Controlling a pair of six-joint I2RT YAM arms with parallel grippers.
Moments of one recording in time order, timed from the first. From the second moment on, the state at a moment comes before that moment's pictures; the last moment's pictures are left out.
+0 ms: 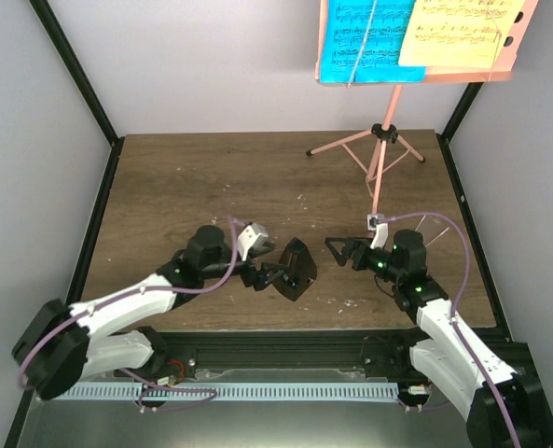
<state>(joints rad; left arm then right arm) -0.76 1.11 0.50 0.30 0.49 -0.26 0.26 0.78 0.33 0.09 -0.52 0.57</state>
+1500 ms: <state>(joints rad) -0.78 1.43 0.47 0.33 0.53 -0.30 0.39 1.15 0.24 0.29 -0.67 0.70</state>
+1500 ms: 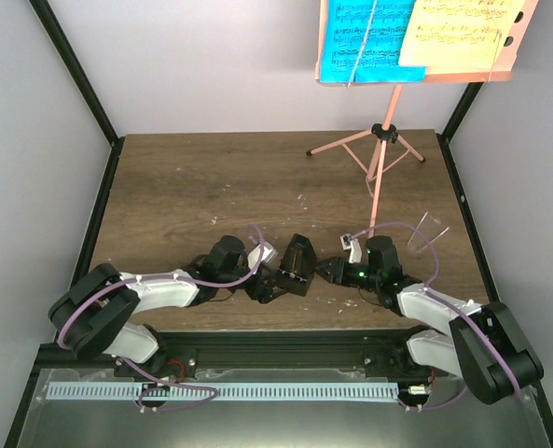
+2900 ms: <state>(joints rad) -0.39 0.74 0.91 -0.42 0.05 -0.10 -0.20 0.80 0.43 -0.12 -0.13 0.50</state>
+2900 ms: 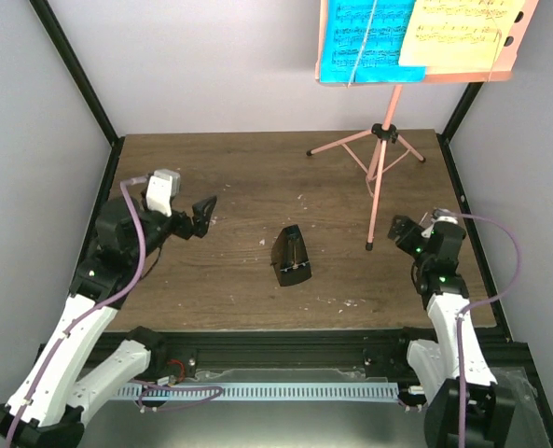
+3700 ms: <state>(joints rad) -0.37 0.66 0.83 -0.44 -0.13 -0.02 -0.42 1.47 0.67 -0.13 -0.06 0.35</state>
